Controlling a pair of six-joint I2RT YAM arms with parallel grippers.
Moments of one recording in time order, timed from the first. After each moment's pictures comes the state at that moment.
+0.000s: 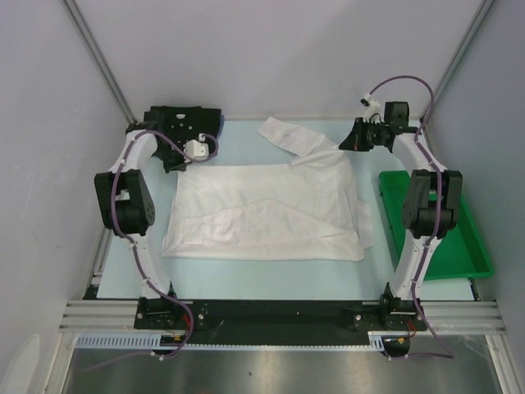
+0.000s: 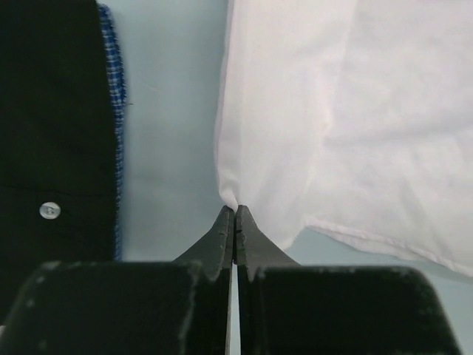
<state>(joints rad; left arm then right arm) 0.09 2.10 1.82 -1.02 0.45 1.49 -0.04 2.07 1.70 -0.39 -0.73 0.02</state>
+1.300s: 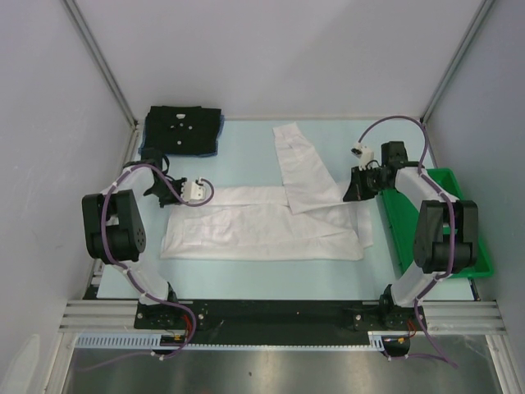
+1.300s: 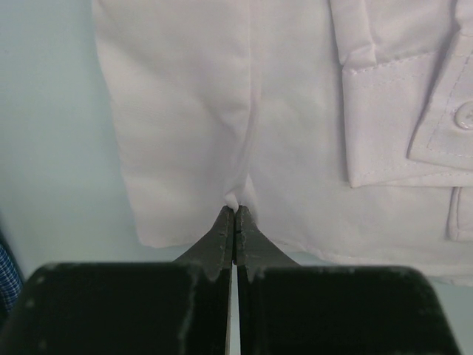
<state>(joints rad) 0.13 1.77 1.18 -0.79 0.41 1.72 -0.01 1.67 1.13 -0.55 -0.65 -0.23</state>
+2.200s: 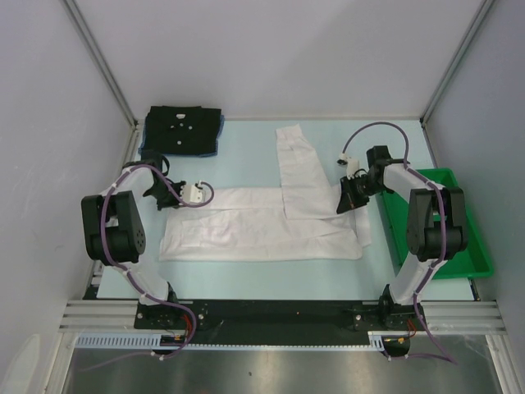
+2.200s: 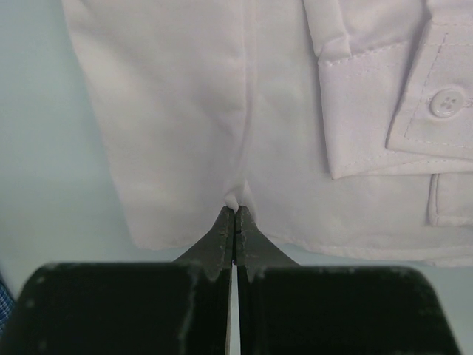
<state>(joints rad) 0.13 1.76 1.17 -0.85 0.36 1.73 0.06 1.79 1.18 -0.69 -0.63 -0.33</state>
